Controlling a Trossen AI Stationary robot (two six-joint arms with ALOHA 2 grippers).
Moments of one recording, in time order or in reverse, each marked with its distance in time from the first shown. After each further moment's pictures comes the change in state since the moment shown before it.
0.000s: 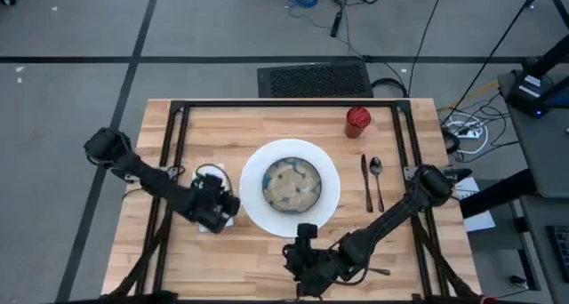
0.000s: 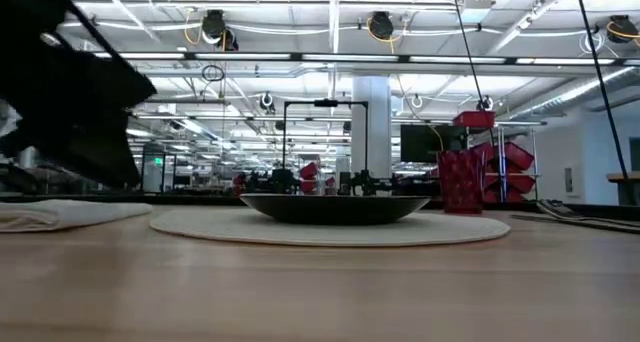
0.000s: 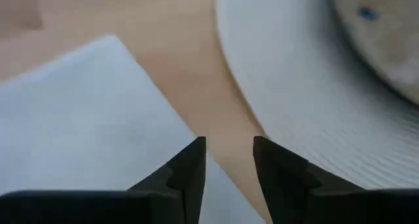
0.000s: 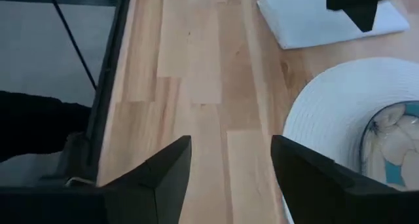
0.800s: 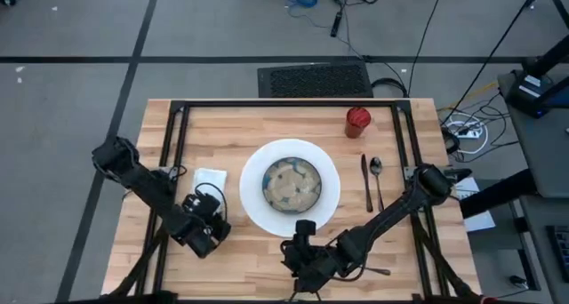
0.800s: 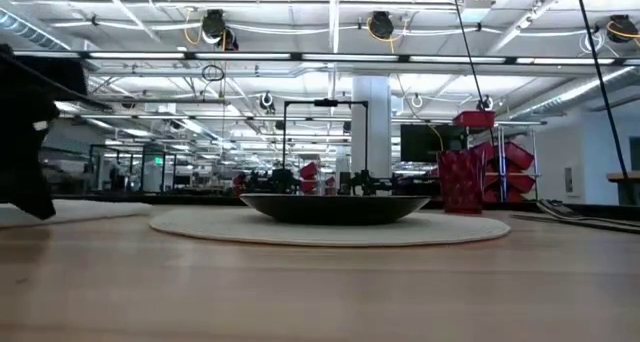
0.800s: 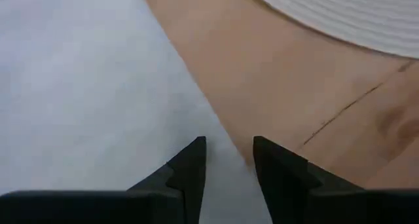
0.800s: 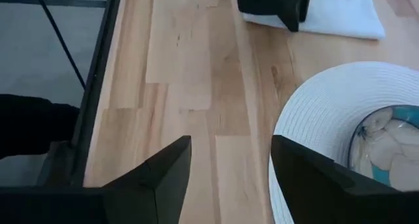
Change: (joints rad) left arm -0.186 0.124 0.102 -0.148 0.204 0.041; right arm -0.023 -0.002 0.000 0.003 0.000 -0.021
